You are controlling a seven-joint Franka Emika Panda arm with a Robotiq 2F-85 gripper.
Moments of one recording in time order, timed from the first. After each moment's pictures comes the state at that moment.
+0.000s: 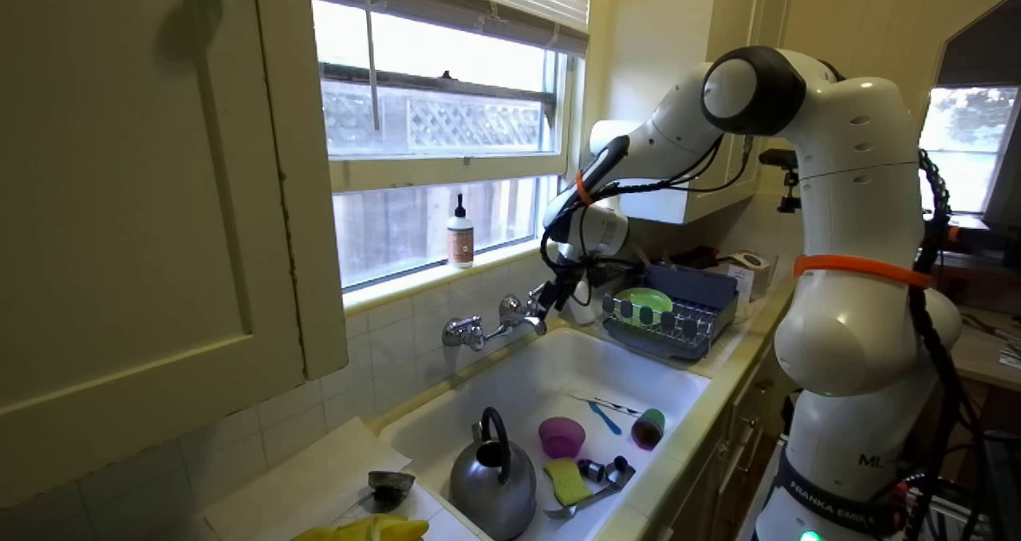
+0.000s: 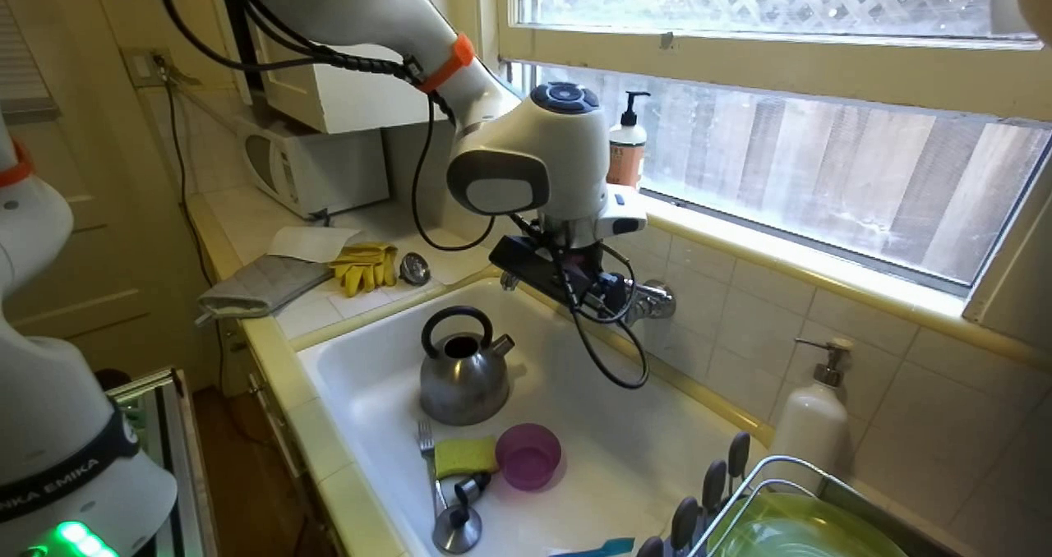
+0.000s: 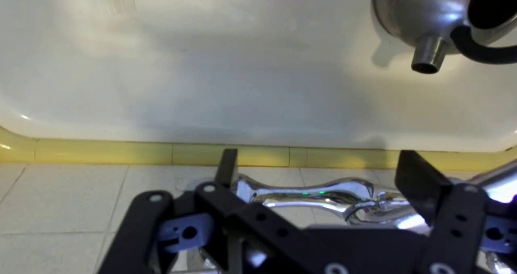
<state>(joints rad) -0.38 0.26 0.09 -2.20 0.48 2.68 -0.88</state>
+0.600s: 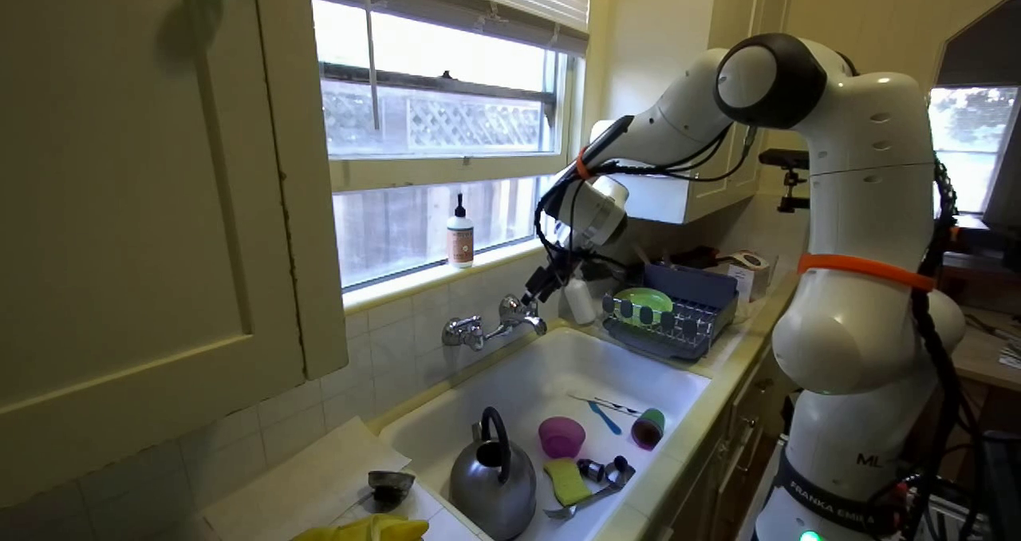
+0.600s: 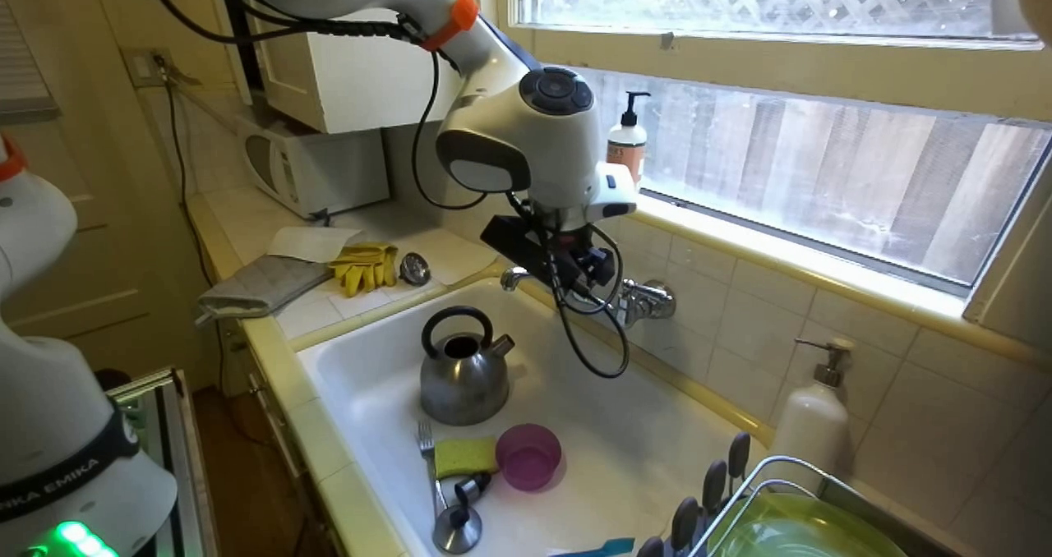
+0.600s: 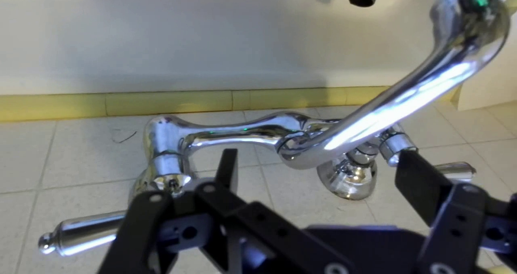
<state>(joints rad) -0.41 0.20 0.15 -2.20 0.83 2.61 -1.10</state>
